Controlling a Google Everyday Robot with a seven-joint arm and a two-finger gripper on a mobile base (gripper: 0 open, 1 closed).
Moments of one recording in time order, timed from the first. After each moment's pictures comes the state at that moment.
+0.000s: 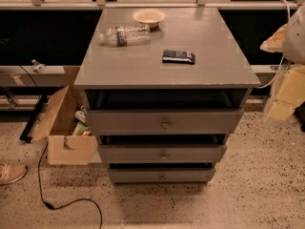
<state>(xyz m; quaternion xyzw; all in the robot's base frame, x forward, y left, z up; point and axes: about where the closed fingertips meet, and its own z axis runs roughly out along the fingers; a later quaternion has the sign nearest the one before) 0.438 -0.216 0.977 -0.60 0.78 -0.04 0.16</state>
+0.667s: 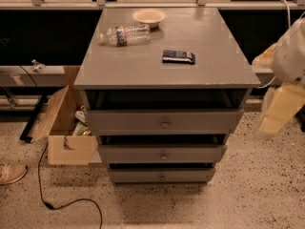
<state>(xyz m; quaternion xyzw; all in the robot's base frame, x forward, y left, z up) 0.438 -0.213 0.944 -0.61 0.78 -0.02 0.16</state>
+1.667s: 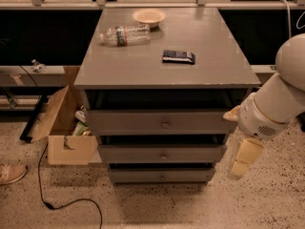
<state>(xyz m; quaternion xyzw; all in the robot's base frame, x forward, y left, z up) 0.431 -0.197 0.788 -0.62 0.77 0.08 0.12</state>
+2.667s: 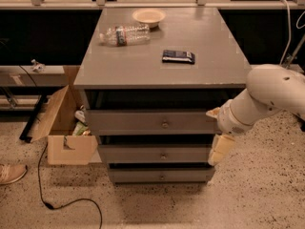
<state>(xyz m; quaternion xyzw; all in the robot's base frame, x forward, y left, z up) 0.520 -0.184 0.694 -0.65 0.74 0.09 0.17</state>
